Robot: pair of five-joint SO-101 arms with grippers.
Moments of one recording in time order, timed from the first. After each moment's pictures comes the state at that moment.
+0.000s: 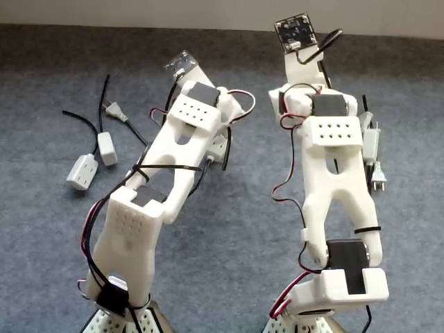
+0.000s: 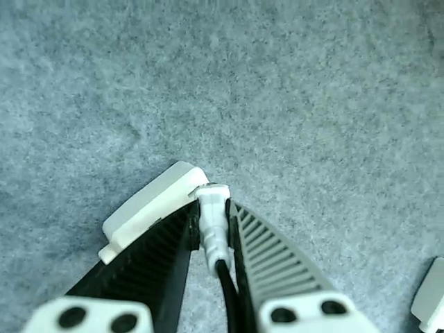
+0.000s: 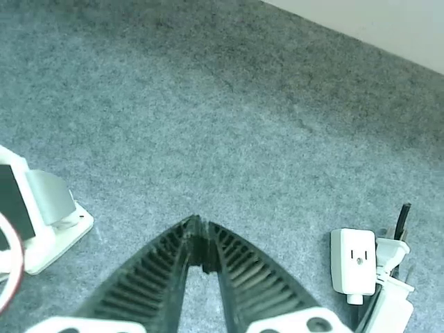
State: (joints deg) left arm 17.3 41.9 -36.4 70.8 65.9; right arm -5.5 -0.5 -2.2 54.8 18.9
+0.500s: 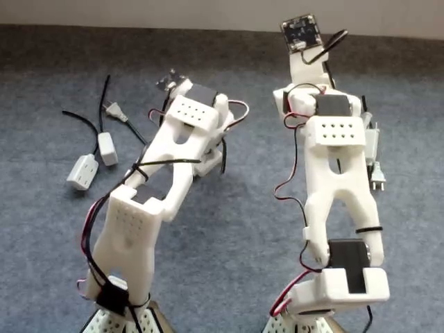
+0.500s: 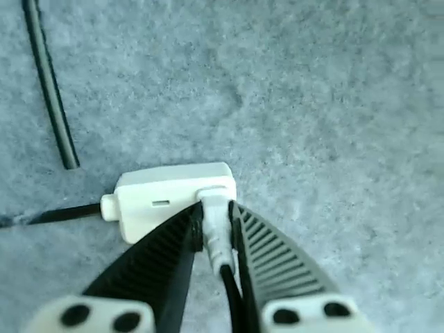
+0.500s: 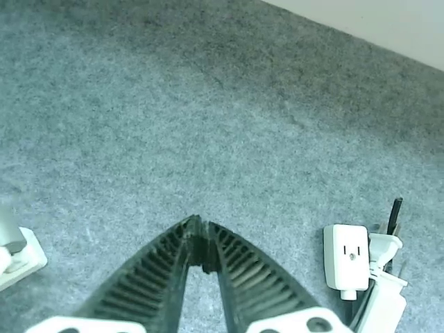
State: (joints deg) left arm 15.8 42.7 -35.9 82.5 74.5; right arm -4.5 -0.5 -2.2 54.8 18.9
